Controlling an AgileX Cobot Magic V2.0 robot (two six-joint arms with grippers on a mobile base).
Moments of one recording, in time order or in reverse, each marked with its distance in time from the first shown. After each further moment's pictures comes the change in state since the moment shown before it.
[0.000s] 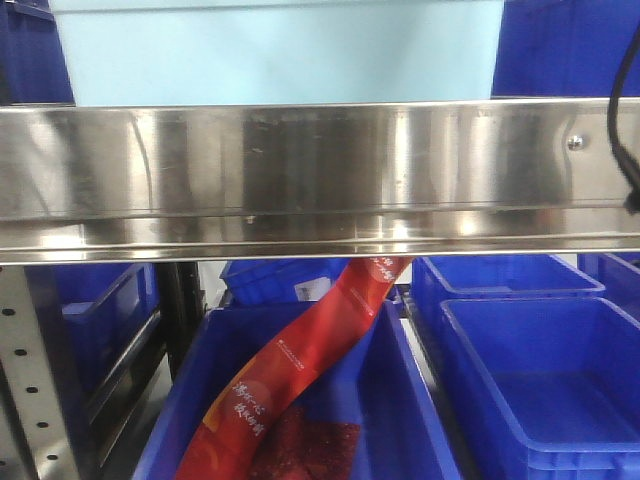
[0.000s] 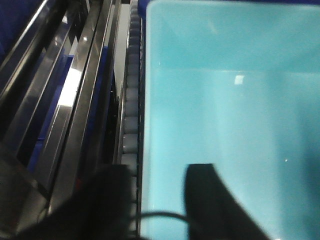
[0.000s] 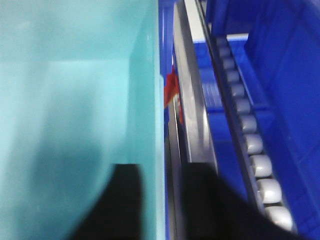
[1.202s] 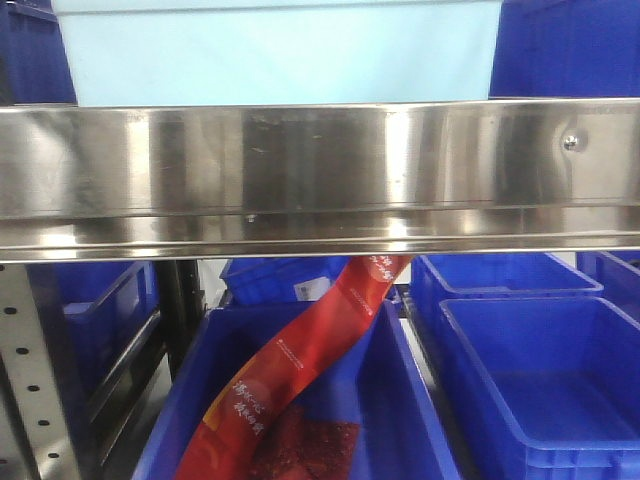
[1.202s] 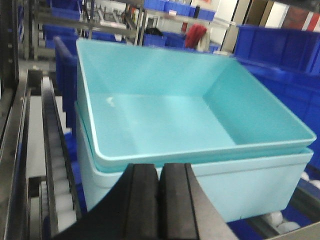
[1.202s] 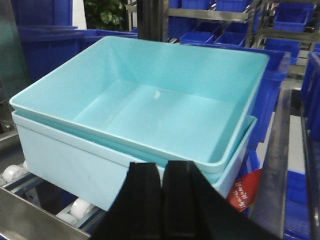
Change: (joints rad) left arm 0.000 -0.773 0.977 -0.307 -0.798 0.274; right arm 0.003 -0.783 1.047 -0.076 -0.926 -0.072
